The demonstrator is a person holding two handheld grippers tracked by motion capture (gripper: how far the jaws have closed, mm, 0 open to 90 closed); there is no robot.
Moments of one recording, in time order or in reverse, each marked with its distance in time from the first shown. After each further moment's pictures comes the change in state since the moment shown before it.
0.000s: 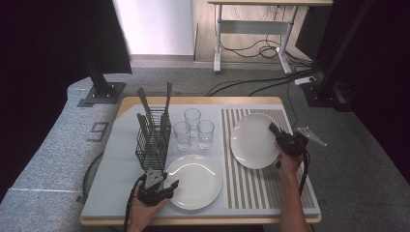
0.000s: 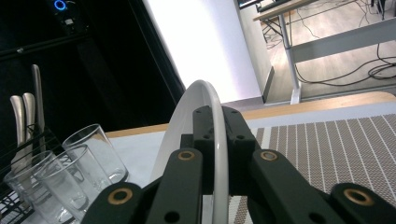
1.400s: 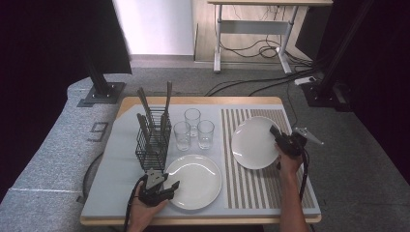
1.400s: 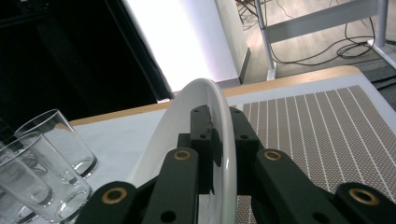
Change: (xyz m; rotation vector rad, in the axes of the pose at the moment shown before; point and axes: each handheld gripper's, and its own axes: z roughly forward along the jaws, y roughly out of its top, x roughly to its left) left arm -0.001 -0.001 0.002 0.018 -0.006 0.013; right arm -0.012 -0.010 0.008 0.078 -0.110 0.009
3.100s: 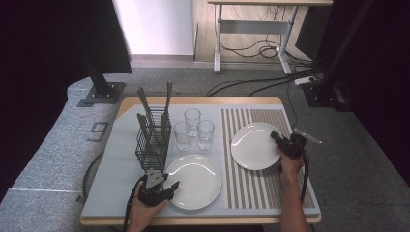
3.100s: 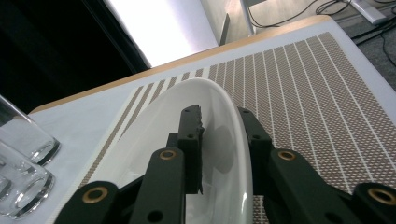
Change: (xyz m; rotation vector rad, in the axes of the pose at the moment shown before) left arm 0.000 0.000 -0.001 0.004 -0.003 0.006; right arm -0.026 -0.016 0.013 0.123 -0.092 0.068
